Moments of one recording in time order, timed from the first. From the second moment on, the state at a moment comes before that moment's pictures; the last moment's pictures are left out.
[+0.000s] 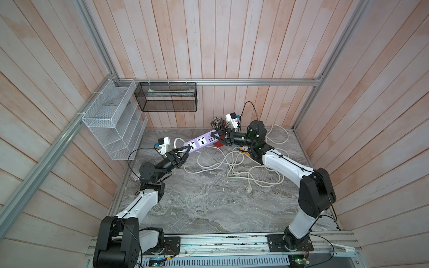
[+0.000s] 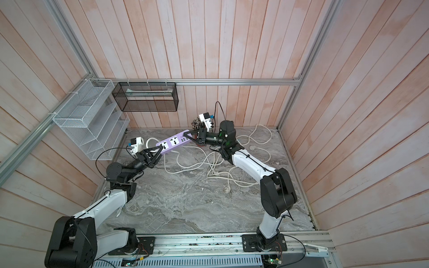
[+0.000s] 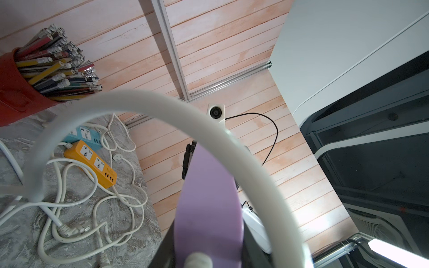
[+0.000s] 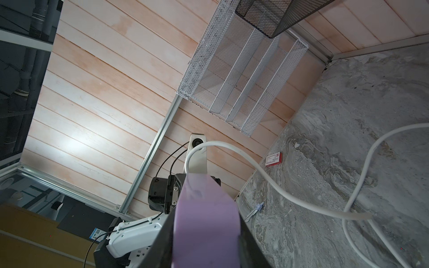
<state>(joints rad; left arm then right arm) -0.07 1.22 0.53 1.10 0.86 -1.50 0.54 1.75 1.36 0.48 -0.93 1.10</state>
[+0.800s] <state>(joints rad) 0.11 1.03 0.62 0.50 0.81 -1.17 0.46 1.59 1.07 0.41 -0.88 0.93</state>
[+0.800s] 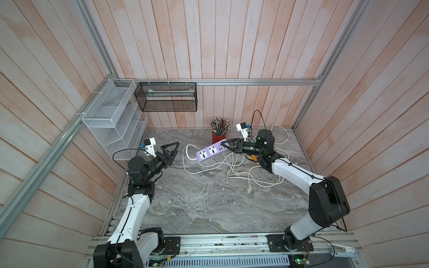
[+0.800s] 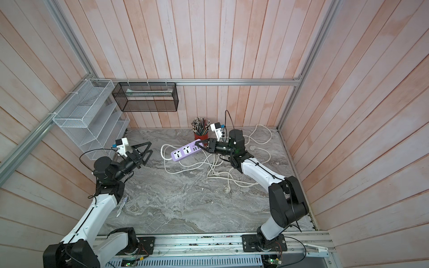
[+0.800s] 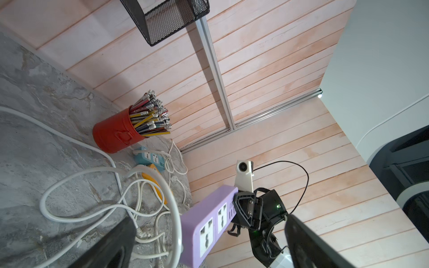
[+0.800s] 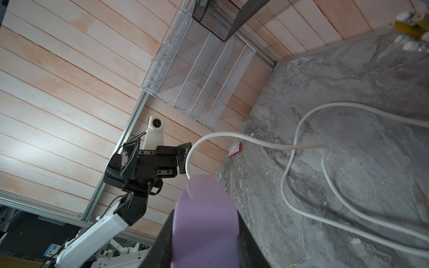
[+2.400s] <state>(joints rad) 0.16 1.03 0.63 0.46 0.80 -1.12 0.72 2.02 0.99 0.49 -0.52 0.75</state>
